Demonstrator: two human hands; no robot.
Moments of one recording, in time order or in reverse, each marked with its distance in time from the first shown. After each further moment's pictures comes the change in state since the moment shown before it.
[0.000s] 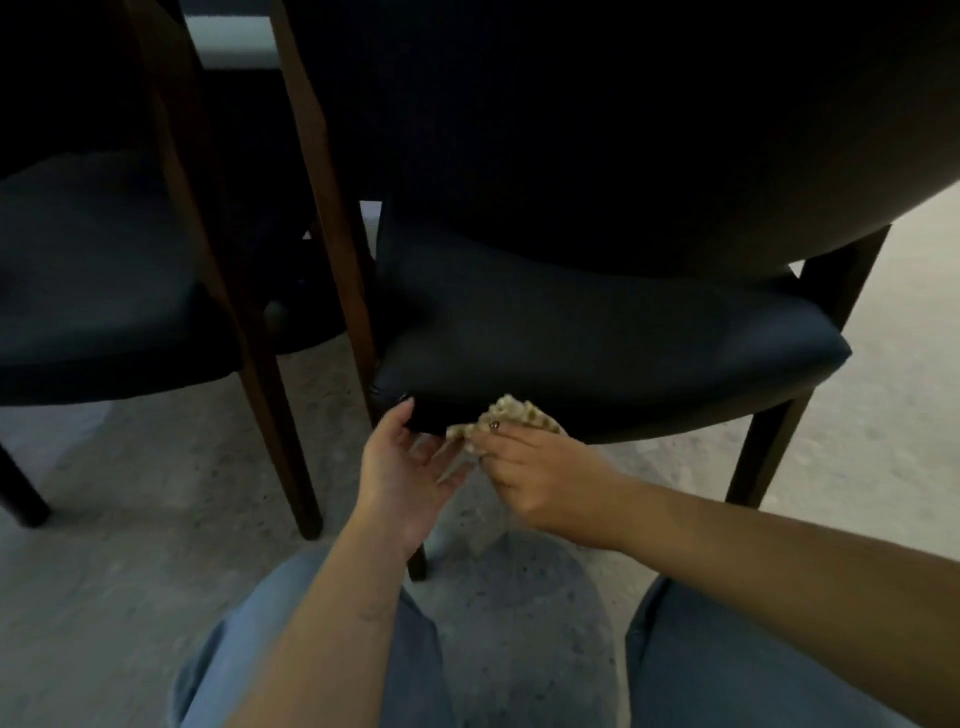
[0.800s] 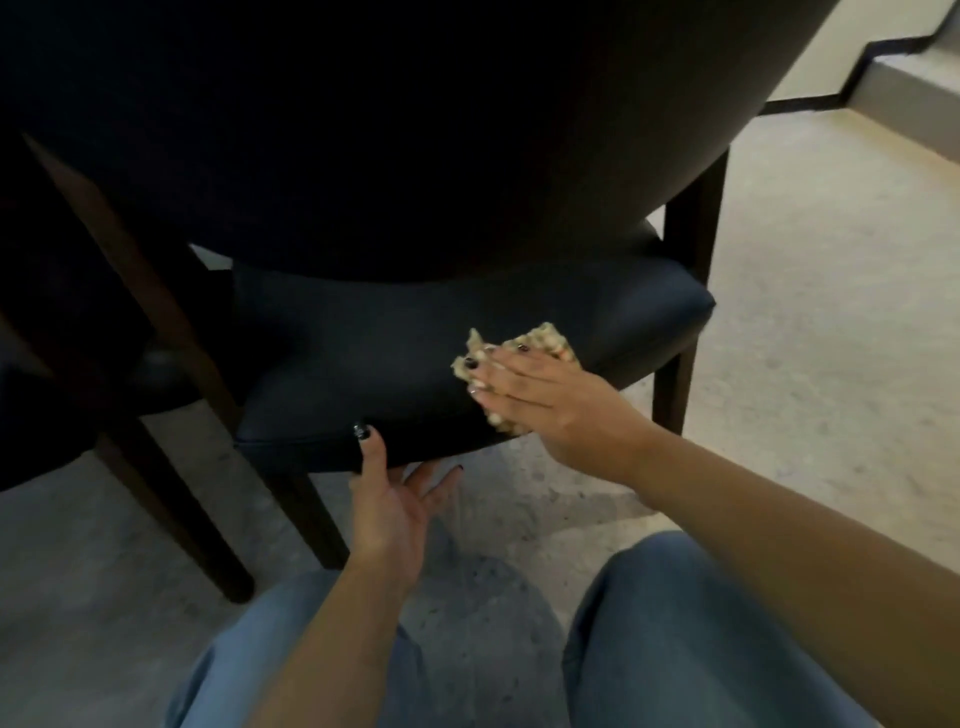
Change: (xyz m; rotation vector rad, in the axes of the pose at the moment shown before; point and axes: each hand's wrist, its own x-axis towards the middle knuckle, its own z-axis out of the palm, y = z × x) left_hand 0.014 -0.071 0.047 0.112 -0.143 0.174; right_hand -0.096 0.060 -0.011 0.313 -0.038 0.477
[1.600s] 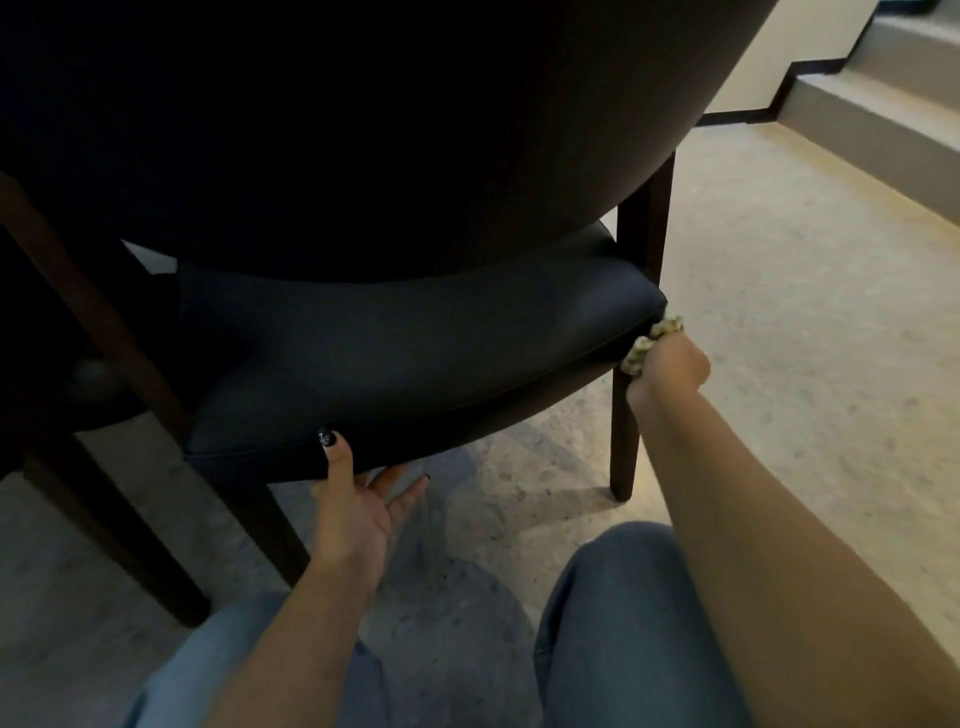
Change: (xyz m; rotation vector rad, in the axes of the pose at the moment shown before) left_hand 0.007 0.000 -0.008 0.102 -0.041 -0.034; right_hand -0.029 0.084 0.005 1.361 1.371 1.920
